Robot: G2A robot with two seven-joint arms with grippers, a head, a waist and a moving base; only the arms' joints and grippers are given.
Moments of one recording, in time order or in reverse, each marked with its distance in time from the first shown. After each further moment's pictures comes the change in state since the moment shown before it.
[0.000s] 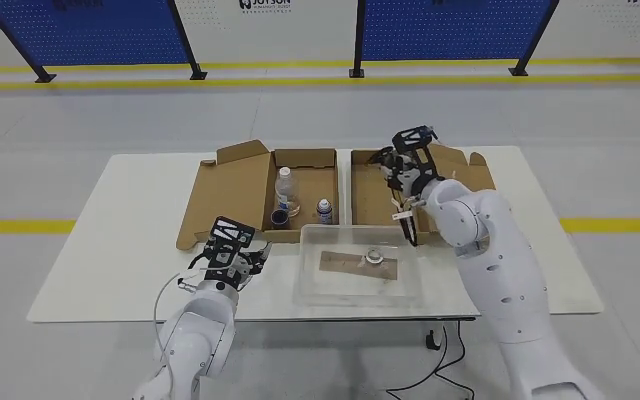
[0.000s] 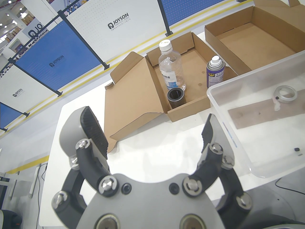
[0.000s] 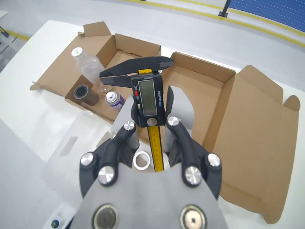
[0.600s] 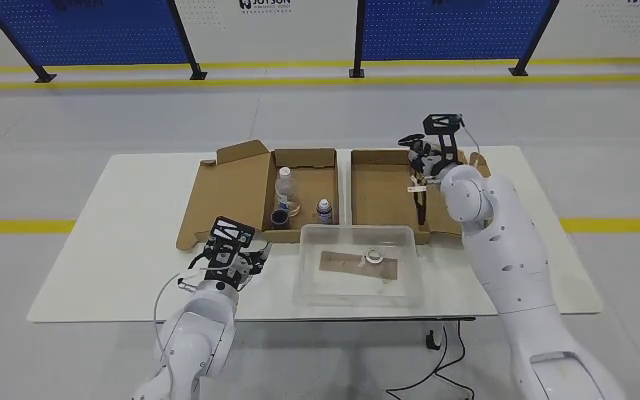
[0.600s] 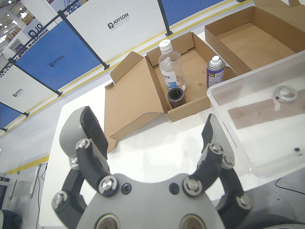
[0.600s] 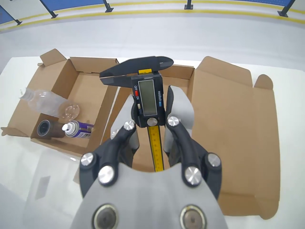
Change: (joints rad) left arm 0.000 0.000 0.000 0.000 0.000 0.000 0.000; right arm 0.127 -0.008 0.025 0.294 0.008 0.072 -0.119
